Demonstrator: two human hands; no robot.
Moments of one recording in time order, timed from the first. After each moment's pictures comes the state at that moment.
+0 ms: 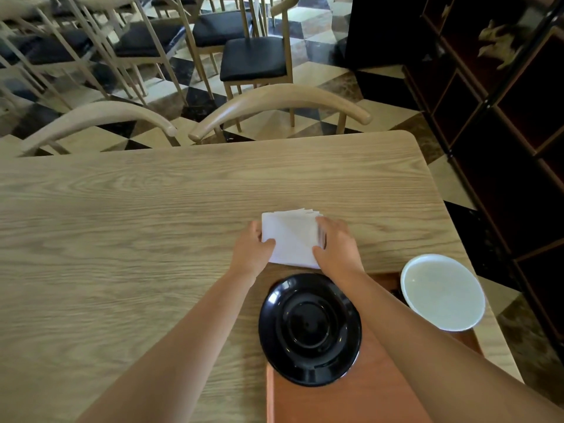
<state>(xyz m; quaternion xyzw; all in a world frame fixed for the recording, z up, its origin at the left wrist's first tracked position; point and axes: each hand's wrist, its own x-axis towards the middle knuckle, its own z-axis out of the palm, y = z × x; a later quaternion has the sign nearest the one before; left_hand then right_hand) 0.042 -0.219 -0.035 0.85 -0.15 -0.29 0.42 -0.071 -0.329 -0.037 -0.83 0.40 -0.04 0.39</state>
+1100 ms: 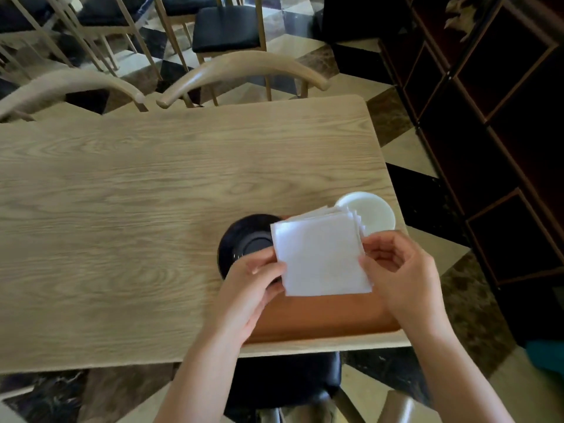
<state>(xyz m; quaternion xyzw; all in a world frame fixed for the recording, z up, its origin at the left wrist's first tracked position) -0.149 -0.156 0.057 0.62 -0.07 -0.48 0.62 -0.290 -0.286 0.057 -0.68 0.46 -0.24 0.51</state>
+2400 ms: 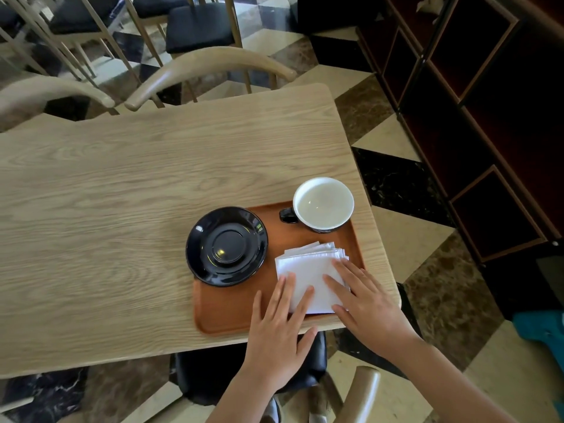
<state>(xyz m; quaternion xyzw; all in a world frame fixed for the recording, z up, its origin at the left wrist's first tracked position) -0.247 -0.138 -0.055 0.83 -0.55 -0.14 0.02 -0.375 -0.291 -0.055 -0.97 0.20 -0.01 0.11</state>
